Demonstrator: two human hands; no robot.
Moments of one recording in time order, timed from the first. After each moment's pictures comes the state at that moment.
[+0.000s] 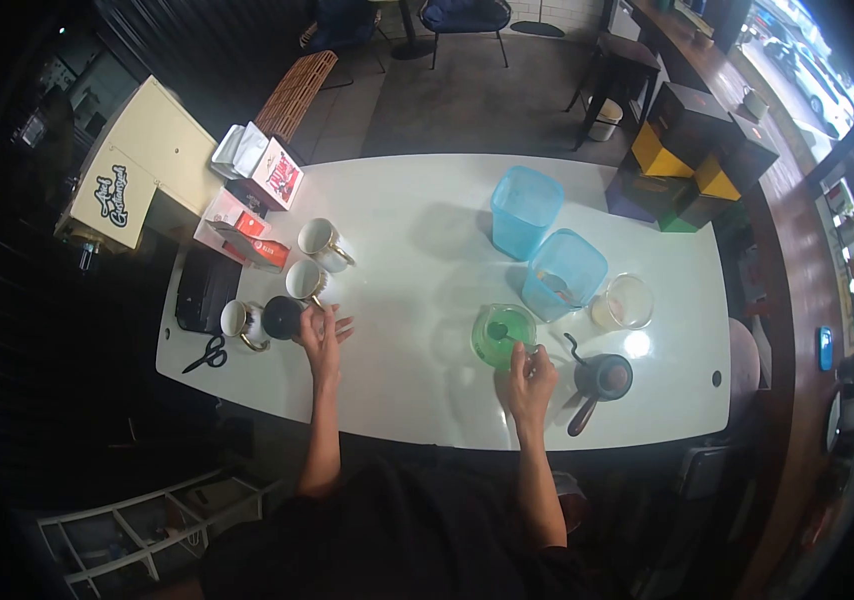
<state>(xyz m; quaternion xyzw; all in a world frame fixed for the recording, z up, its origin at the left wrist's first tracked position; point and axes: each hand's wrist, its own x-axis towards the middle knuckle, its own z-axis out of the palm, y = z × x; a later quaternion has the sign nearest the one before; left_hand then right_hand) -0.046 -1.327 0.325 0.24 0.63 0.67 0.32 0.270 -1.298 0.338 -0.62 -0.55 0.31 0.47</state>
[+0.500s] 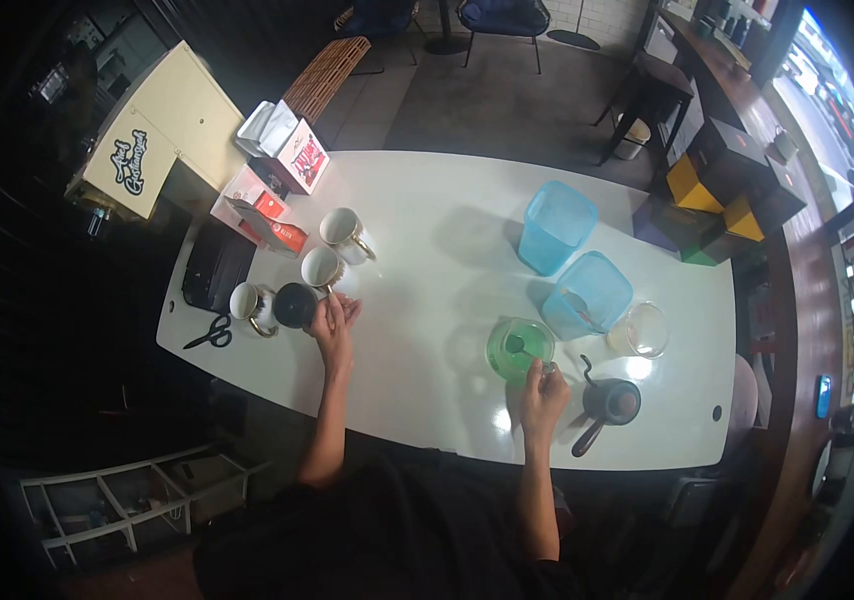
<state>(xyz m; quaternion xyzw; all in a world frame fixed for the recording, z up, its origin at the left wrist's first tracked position) -0.054 -1.316 0.305 0.24 0.59 0.72 0.27 0.275 -1.294 0.333 -0.62 -0.58 0.28 0.44</state>
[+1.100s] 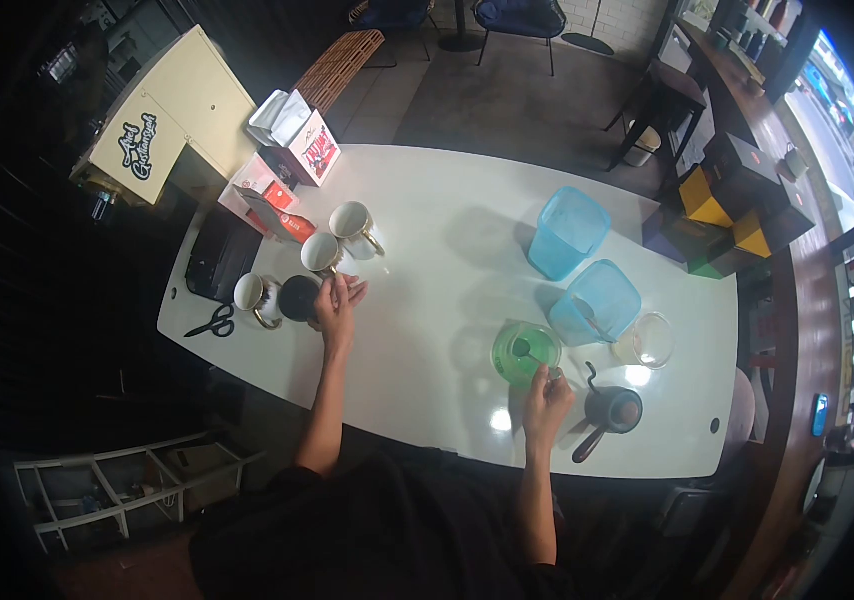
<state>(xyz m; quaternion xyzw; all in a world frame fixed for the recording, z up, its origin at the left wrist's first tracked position) -0.076 -1.294 0.305 0.29 0.59 0.71 0.28 0.278 -1.293 0.330 -0.63 -0.59 0.29 0.42</state>
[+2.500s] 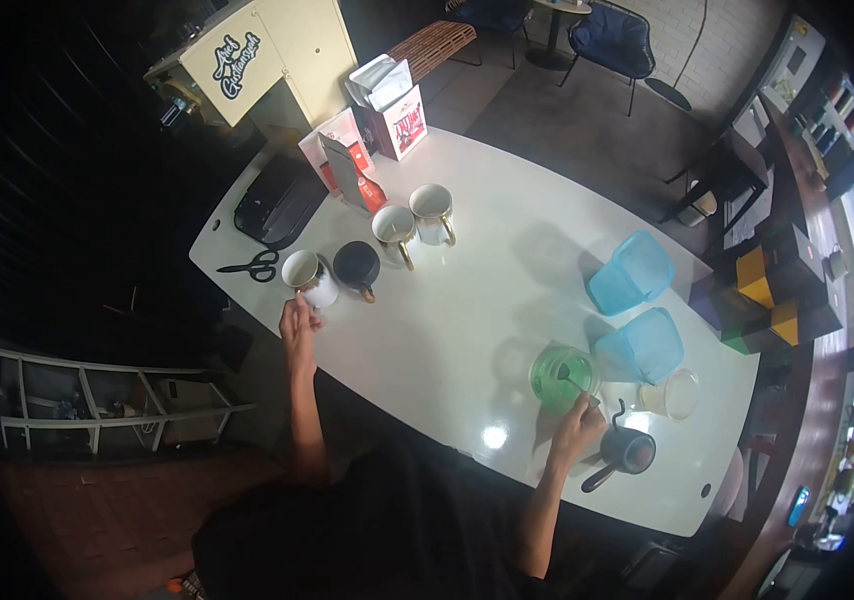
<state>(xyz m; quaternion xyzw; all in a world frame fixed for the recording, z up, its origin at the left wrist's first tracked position) -0.128 -1.448 0.322 0.15 0.71 0.67 0.16 0.283 -1.279 0.307 -0.61 -0.57 0.27 0.48</state>
